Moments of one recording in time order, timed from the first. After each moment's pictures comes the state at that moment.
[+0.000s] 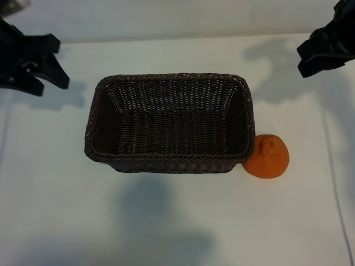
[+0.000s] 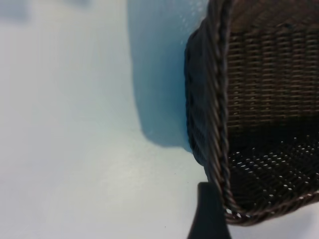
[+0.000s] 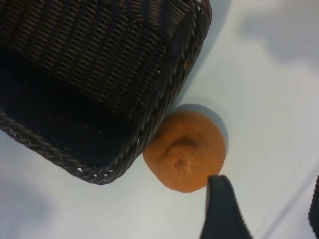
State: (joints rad) left arm 0.05 1.66 -1.40 -0.42 1.18 0.18; right arm 0.06 1.55 -1.40 0.28 1.14 -0.30
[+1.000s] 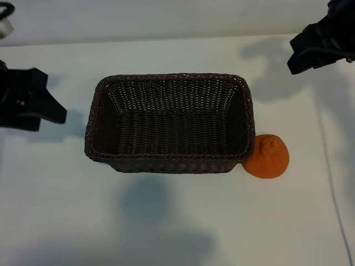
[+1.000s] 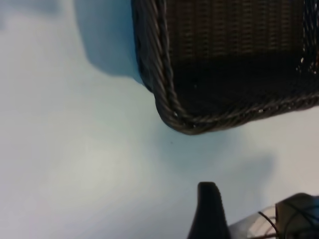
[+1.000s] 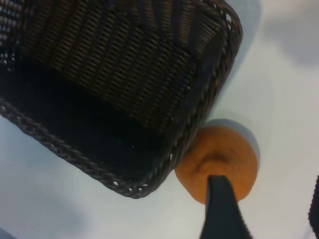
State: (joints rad) left arm 0.05 1.39 -1.10 -0.52 1.17 0.20; right arm 0.06 1.55 -1.40 0.37 1.13 -0.30
